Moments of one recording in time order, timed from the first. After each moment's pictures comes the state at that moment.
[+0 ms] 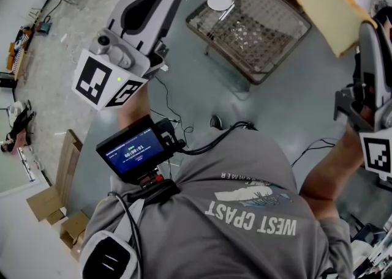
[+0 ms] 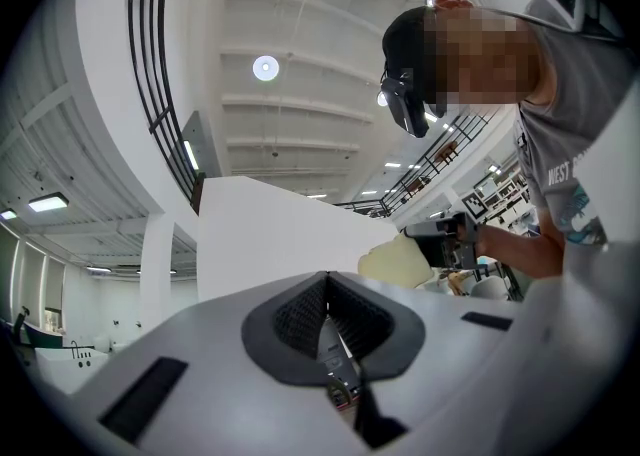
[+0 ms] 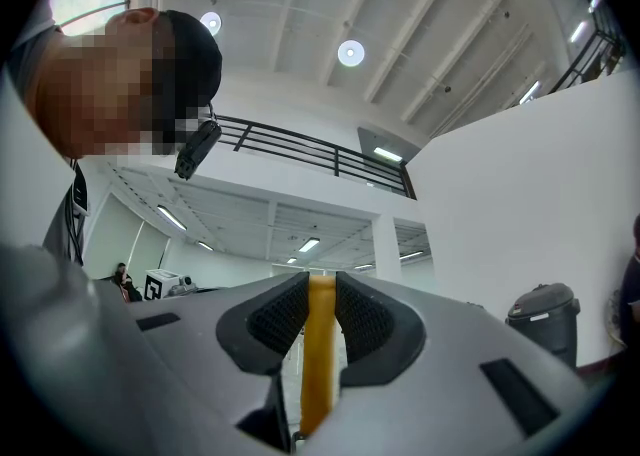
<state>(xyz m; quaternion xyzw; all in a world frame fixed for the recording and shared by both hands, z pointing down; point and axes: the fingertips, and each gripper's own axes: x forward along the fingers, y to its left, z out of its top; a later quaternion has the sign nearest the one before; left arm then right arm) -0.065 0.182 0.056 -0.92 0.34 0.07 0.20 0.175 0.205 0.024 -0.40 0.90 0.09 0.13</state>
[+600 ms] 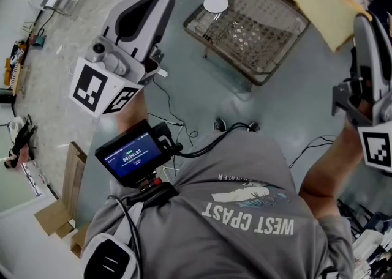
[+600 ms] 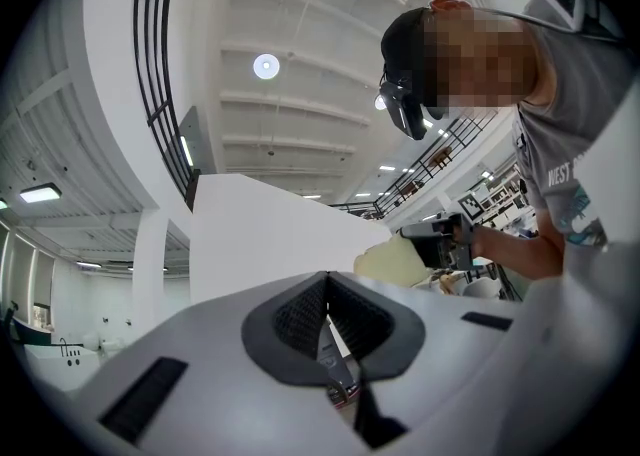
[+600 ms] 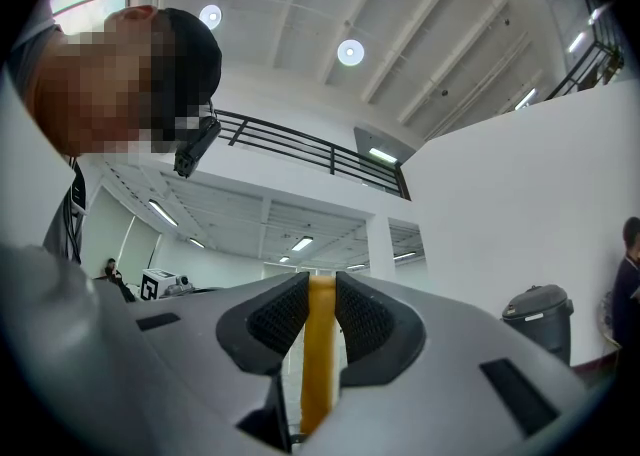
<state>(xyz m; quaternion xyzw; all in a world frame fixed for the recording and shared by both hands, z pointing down) -0.103 0.141 0.073 -0.93 0.32 0.07 0.19 0.138 0.168 0.040 -0.43 0.89 0.09 0.13</state>
